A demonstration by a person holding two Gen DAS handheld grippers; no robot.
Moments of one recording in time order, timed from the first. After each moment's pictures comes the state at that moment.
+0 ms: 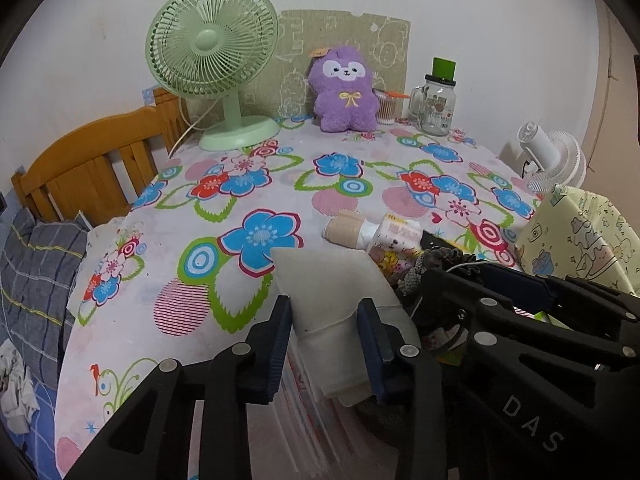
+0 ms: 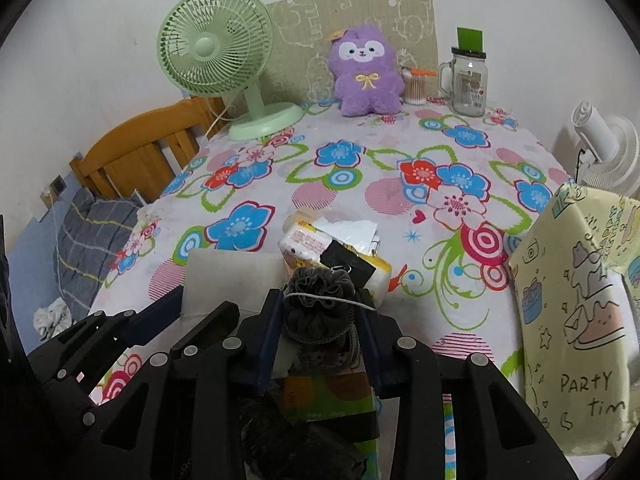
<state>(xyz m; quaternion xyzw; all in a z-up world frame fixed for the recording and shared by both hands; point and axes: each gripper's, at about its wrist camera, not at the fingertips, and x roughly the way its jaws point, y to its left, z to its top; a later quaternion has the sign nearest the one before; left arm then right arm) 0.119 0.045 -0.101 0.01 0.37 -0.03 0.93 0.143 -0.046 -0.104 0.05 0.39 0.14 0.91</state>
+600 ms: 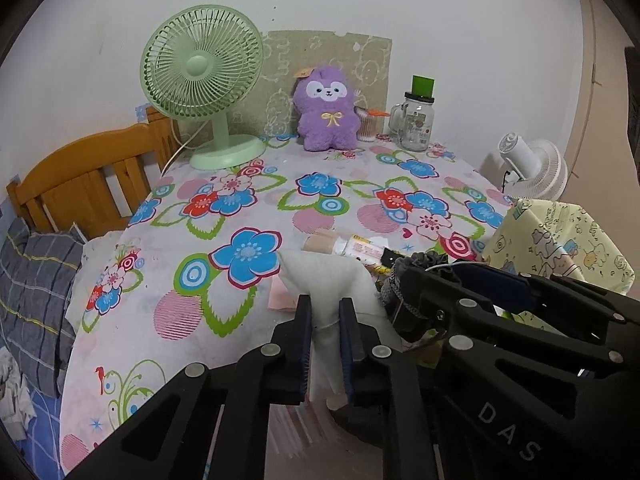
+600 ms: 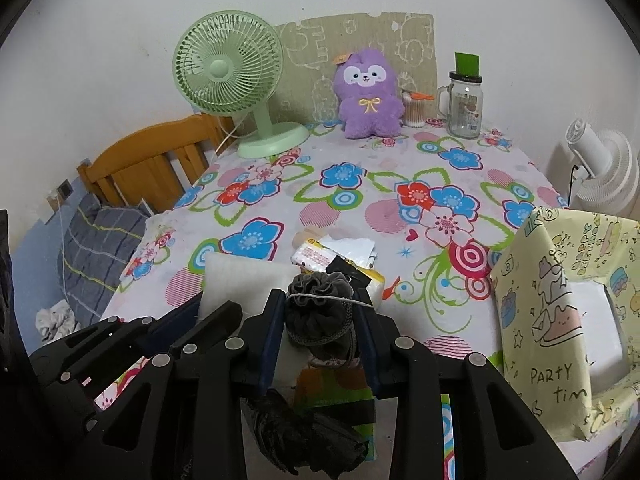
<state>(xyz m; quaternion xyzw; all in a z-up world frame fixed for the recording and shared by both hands) 0.100 0.034 -0.077 0.01 0.35 -0.06 0.93 0.122 -0.053 -0.079 0.05 0.36 0.14 0.92</state>
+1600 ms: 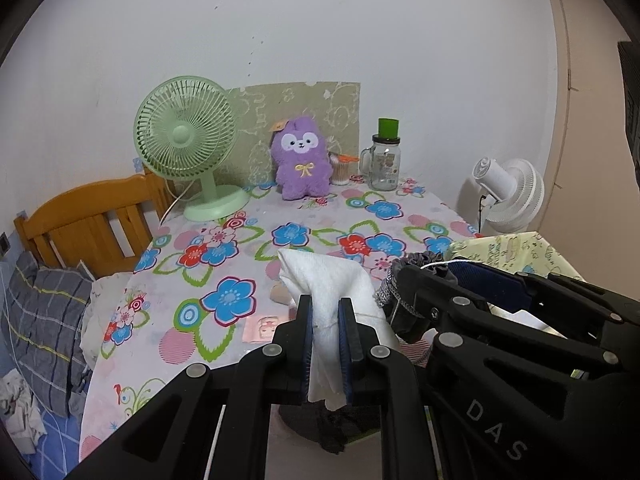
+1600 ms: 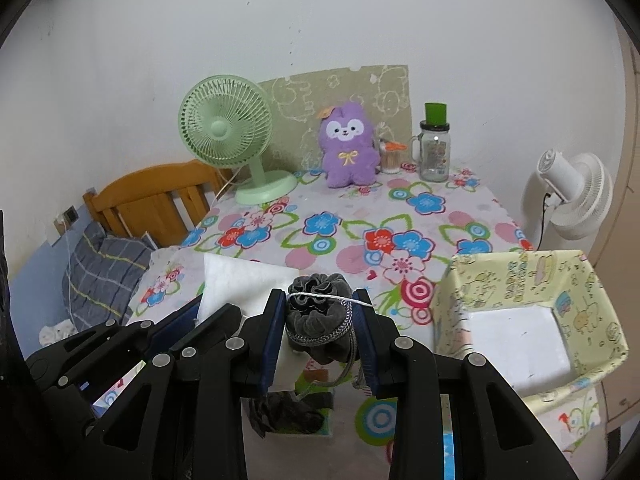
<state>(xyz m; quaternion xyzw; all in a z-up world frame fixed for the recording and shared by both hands) 0.063 -0.016 -0.017 0.03 0.30 -0.06 0.95 0.075 -0.103 -0.020 0.06 0.30 0.13 0.94</state>
